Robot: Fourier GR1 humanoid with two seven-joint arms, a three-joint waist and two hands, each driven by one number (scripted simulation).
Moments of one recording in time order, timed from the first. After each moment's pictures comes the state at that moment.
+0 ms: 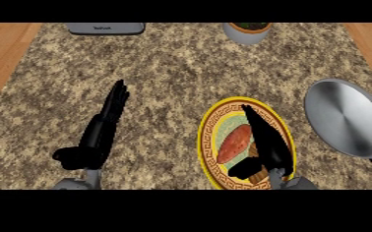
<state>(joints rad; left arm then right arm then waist) -0.04 0.15 -0.25 -1.56 0.11 0.15 -0.12 -0.08 -0.18 0.41 -1.56 0.63 0.00 0.63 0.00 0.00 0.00</state>
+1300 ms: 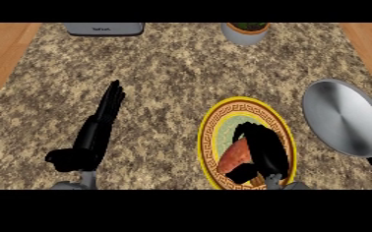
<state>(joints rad) -0.02 0.12 -0.19 -1.59 0.07 0.09 -0.10 -0.06 -0.18 0.47 -1.55 0.89 0.01 0.51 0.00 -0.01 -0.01</state>
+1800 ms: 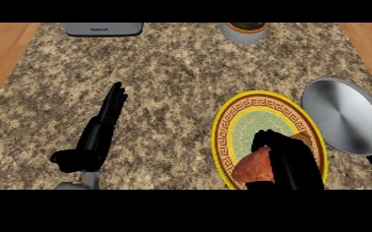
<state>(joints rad) -0.01 0.10 -0.19 -1.57 0.05 0.08 -0.12 0.08 -0.29 0.52 -1.95 1.09 -0.04 0.59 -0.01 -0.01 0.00</state>
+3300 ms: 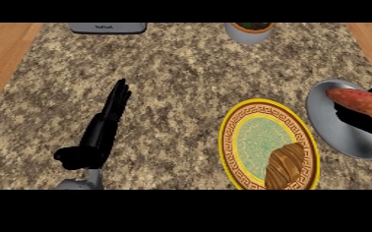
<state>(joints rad) -0.03 0.07 -0.18 -1.59 0.02 0.06 -0.09 -0.11 -0.38 -0.23 -1.50 0.70 -0.50 0.14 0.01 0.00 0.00</state>
